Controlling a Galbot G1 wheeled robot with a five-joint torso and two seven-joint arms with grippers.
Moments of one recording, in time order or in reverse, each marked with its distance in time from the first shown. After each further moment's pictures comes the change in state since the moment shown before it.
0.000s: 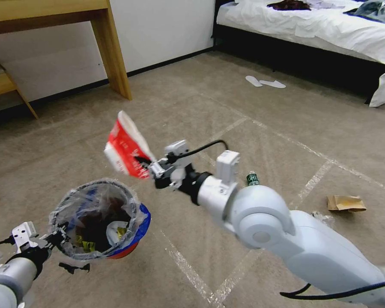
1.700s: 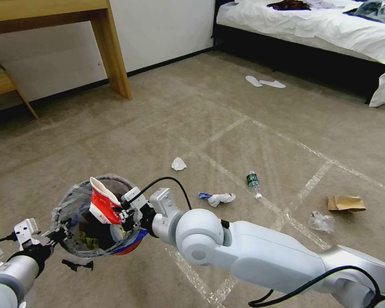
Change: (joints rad) left arm 0.010 -0.015 -0.012 -0.037 -0.013 0.000 -0.002; right arm 0.045 0.162 -0.275 -0.242 -0.129 -0.085 0.082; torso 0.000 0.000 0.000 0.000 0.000
